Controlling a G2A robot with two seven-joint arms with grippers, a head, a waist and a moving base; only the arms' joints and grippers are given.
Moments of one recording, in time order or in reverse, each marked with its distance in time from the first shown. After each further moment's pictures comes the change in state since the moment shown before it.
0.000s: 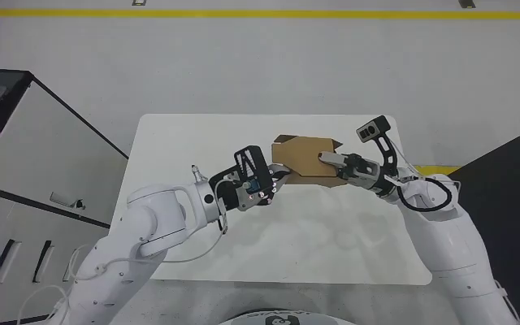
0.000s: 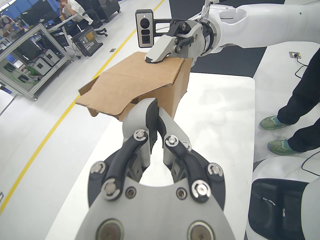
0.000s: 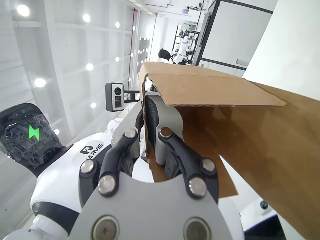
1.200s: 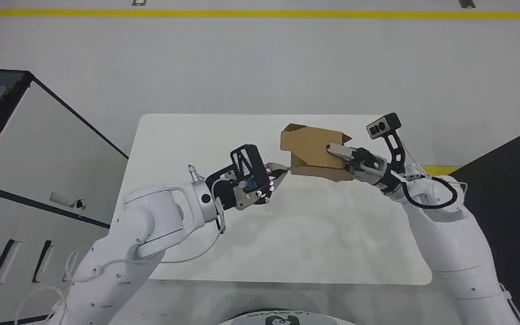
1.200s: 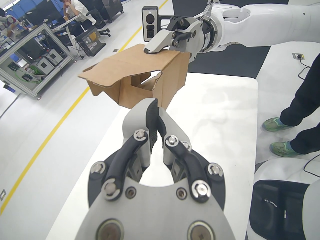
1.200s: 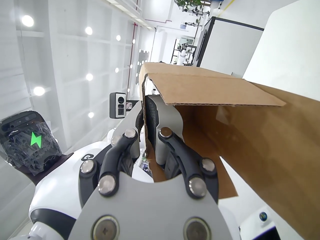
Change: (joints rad) left arm 0.009 0.003 -0.014 -0.008 0.002 0.009 0.003; right arm -0.018 0.006 0.033 0.001 0.009 -0.021 -0.056
